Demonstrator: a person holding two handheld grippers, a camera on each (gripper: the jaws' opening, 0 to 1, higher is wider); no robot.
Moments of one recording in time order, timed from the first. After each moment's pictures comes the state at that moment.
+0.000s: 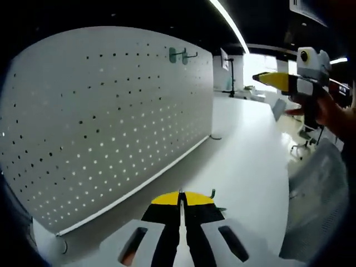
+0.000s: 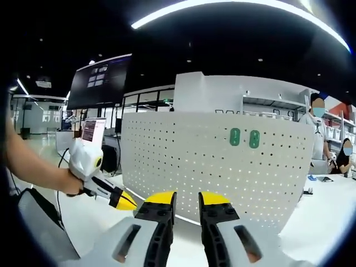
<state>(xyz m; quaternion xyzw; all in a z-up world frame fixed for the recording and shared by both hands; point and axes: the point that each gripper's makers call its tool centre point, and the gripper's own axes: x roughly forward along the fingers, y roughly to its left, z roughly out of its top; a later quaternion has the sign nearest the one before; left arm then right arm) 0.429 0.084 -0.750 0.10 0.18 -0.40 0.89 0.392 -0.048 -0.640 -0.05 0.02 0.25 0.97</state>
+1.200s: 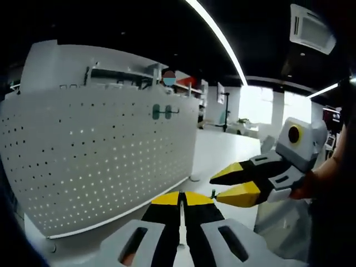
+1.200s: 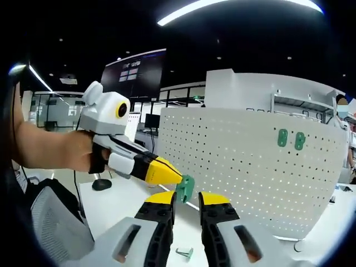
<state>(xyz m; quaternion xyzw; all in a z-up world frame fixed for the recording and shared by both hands) 0.380 0.045 -0.649 0.00 0.12 -0.43 0.89 0.359 0.023 -0.652 -0.08 0.03 0.35 0.93</state>
